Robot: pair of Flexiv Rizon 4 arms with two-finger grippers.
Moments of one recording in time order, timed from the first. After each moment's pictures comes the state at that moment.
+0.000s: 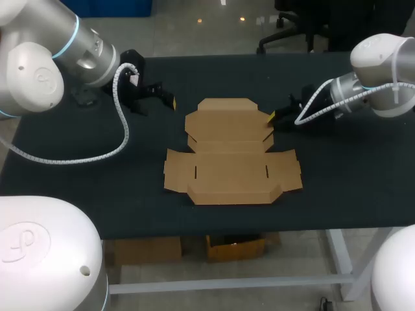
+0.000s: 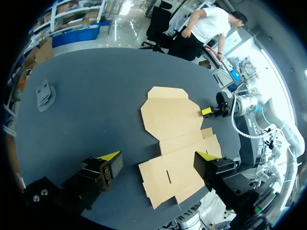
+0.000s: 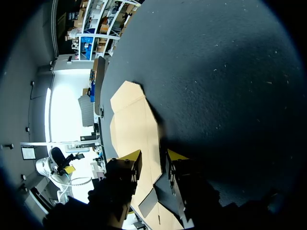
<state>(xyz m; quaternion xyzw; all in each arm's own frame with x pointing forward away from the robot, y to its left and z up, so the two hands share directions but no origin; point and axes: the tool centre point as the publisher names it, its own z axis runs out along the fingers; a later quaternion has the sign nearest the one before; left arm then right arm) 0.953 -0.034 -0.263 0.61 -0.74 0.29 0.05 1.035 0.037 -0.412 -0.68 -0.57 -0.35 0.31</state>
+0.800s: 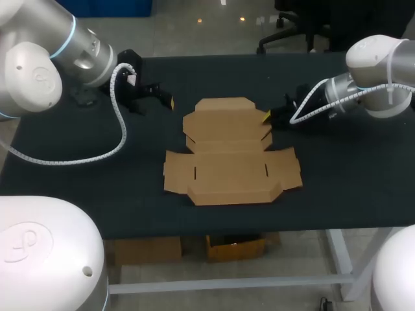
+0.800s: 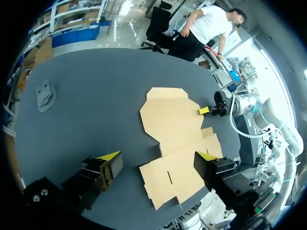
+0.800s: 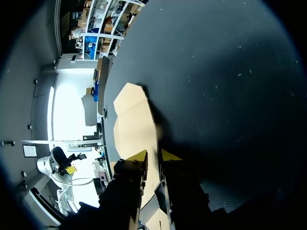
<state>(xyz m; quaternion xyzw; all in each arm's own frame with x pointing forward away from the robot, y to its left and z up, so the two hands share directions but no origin) 0.955 -0.030 -0.264 0.60 -0.74 0.29 0.05 1.043 0.053 -0.412 -0.66 -0.57 -0.36 0.31</state>
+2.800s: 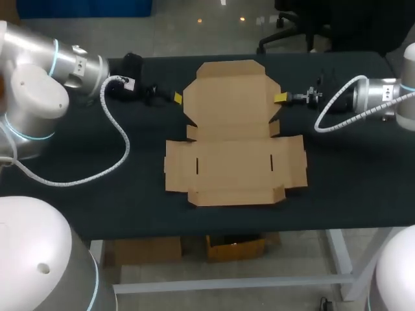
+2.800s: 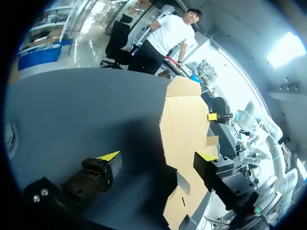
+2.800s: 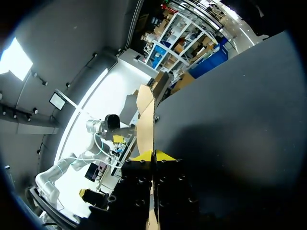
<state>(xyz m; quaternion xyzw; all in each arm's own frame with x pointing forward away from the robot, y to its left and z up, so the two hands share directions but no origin) 1.009 -0.059 -0.288 0.46 -0.75 0.46 0.11 1.008 0.044 -0.292 -0.46 -0.62 -0.60 0.22</state>
